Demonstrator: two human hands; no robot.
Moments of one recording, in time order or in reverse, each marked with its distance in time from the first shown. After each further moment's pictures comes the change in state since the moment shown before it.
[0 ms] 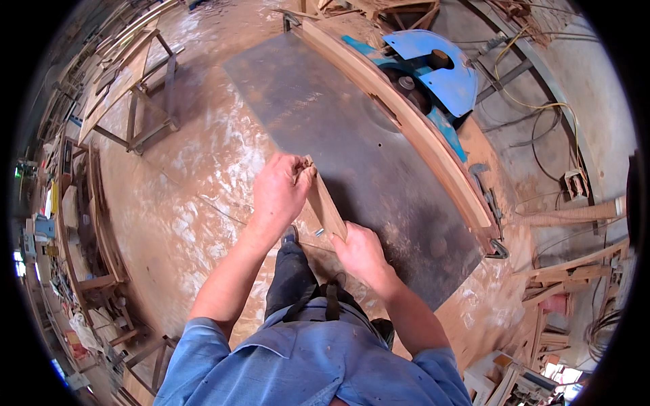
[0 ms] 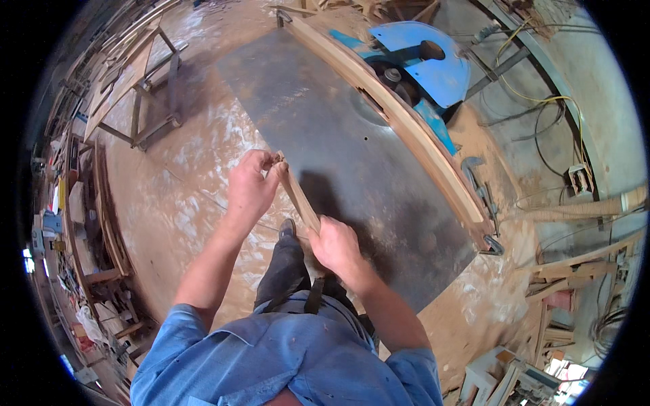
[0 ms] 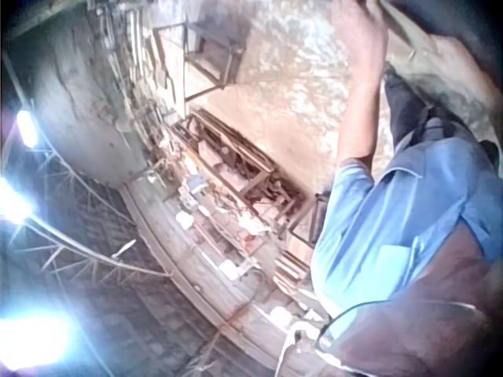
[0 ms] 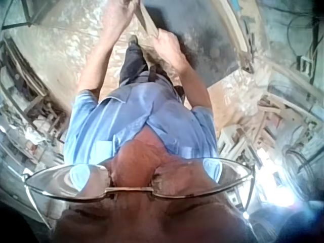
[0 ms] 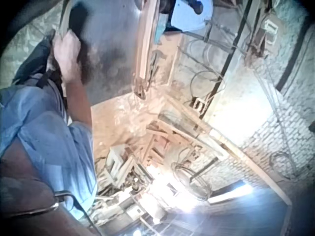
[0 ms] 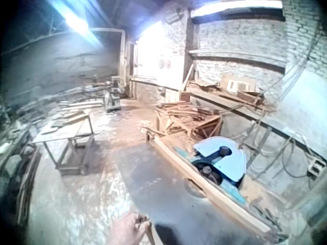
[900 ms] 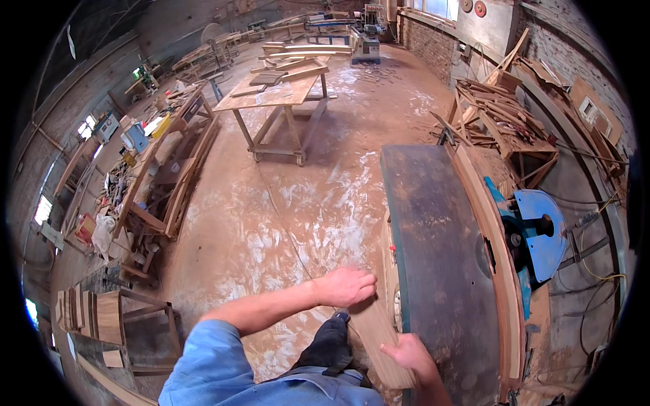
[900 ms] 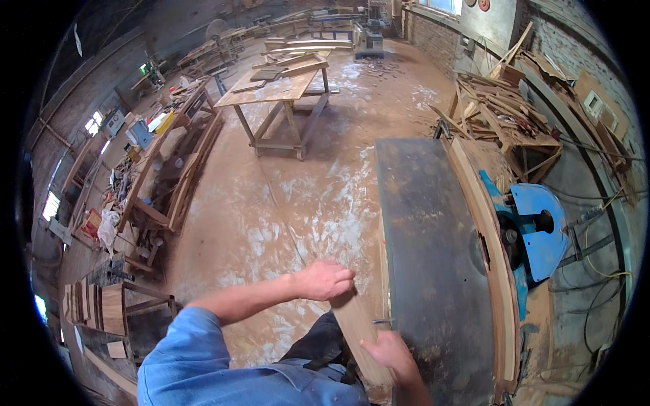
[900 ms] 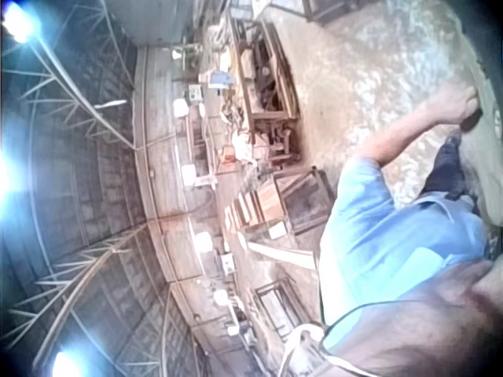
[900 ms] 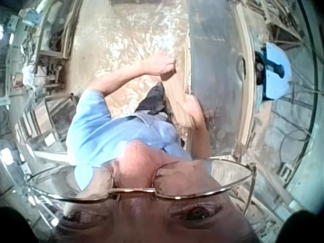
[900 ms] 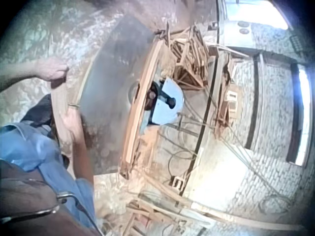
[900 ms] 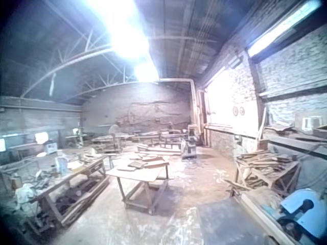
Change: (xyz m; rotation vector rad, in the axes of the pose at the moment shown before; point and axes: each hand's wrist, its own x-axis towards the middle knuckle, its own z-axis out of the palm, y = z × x) left_hand -0.048 -0.111 -0.087 0.352 -0.274 0.710; right_hand 0.021 -0.033 0.007 0.031 -0.646 -0.141
